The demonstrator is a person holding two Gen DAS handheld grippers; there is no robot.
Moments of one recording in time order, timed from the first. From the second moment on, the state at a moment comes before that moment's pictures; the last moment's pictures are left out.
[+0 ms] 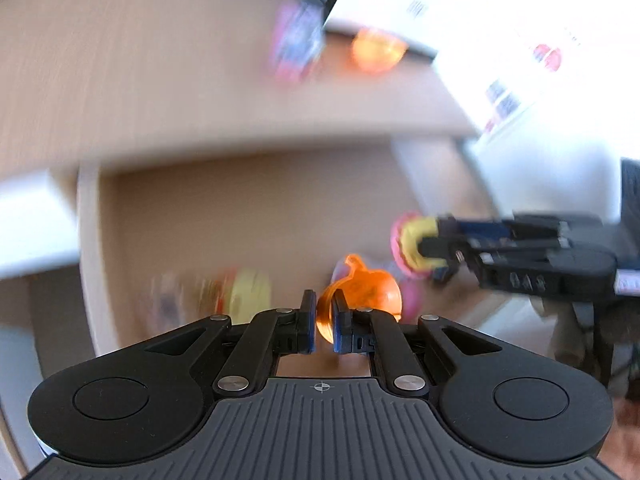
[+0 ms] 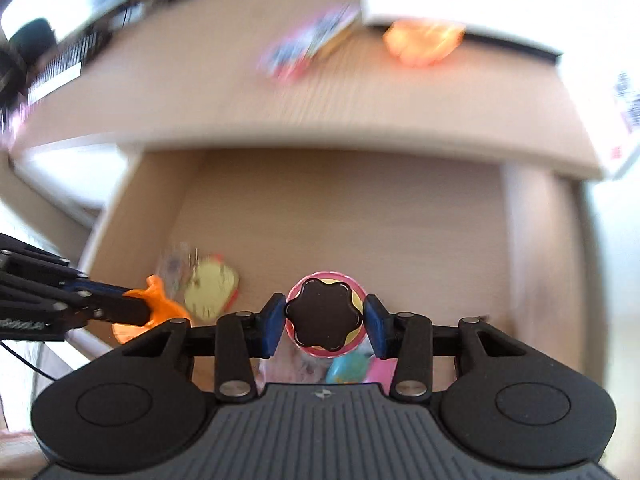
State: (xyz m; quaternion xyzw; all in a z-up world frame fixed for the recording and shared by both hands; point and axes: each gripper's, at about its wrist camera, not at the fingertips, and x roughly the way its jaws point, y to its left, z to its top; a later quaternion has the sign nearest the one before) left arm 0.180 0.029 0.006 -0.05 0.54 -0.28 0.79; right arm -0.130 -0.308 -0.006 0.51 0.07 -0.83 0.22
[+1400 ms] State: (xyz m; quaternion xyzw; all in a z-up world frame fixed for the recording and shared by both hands) left arm 0.192 0.048 0.011 -0.01 0.45 -0.19 0.87; right arm -0.261 -0.275 0.029 0.38 0.04 -0.92 0.07
